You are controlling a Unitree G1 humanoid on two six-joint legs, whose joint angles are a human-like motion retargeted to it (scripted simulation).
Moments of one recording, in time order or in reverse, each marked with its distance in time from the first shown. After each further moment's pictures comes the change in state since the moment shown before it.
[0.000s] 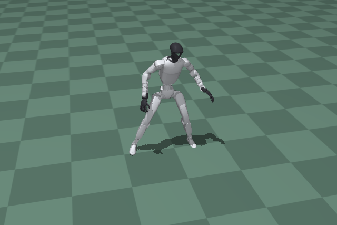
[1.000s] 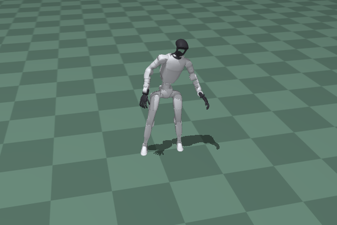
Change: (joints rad) left arm -0.055 -0.065 0.070 0.020 0.286 0.056 -0.108; right arm -0.050 0.106 0.040 0.067 -0.117 0.111 0.123; waist 0.019 -0.154 -0.092; left_leg 0.235 -0.175 -0.105 -0.378 0.094 0.051; right_leg 0.084 0.283 -0.037 -0.087 0.056 -0.049
